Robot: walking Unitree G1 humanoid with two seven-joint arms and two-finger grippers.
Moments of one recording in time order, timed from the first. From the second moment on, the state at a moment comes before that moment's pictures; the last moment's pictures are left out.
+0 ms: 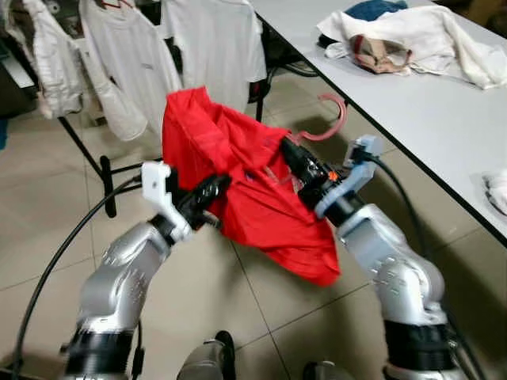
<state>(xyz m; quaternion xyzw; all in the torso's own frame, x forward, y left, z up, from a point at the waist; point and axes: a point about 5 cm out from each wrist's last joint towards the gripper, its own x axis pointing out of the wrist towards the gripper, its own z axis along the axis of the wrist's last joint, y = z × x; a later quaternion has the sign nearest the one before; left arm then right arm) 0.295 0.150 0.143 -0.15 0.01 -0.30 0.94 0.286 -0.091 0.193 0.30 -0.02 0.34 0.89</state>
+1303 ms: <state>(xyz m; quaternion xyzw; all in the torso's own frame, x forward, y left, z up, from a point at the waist) 0.309 0.146 0.166 -0.31 -0.04 -0.31 0.90 0.279 -0.089 0.193 0.22 -0.03 0.35 0.91</state>
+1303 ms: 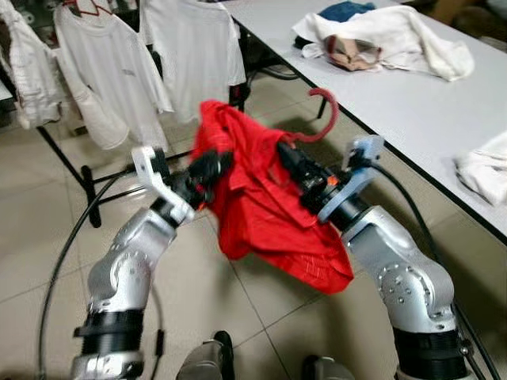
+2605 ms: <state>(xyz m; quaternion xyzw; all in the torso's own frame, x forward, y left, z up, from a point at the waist) 0.302 0.146 0.147 -0.29 0.05 -0.24 0.92 0.275 -0.086 0.191 0.22 -0.03 0.36 0.91</state>
